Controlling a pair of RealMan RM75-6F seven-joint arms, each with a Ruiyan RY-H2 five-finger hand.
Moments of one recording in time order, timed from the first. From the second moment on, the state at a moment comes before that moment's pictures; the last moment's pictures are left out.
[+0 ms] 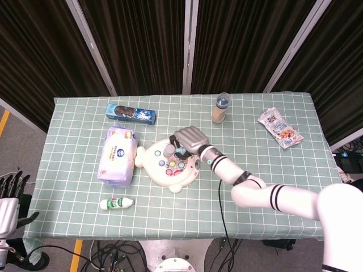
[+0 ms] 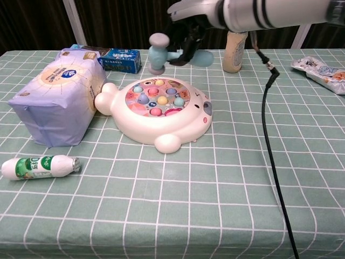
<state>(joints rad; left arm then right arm) 0.02 -1.20 -0.01 -1.52 1.49 1.56 0.13 1.26 -1.39 0.17 -1.44 -0.75 0.58 -0.14</state>
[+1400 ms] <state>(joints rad) 0.00 -1.19 -0.01 -1.57 1.49 1.53 0.18 0.89 -1.55 0.10 -1.07 -1.25 0.64 0.21</state>
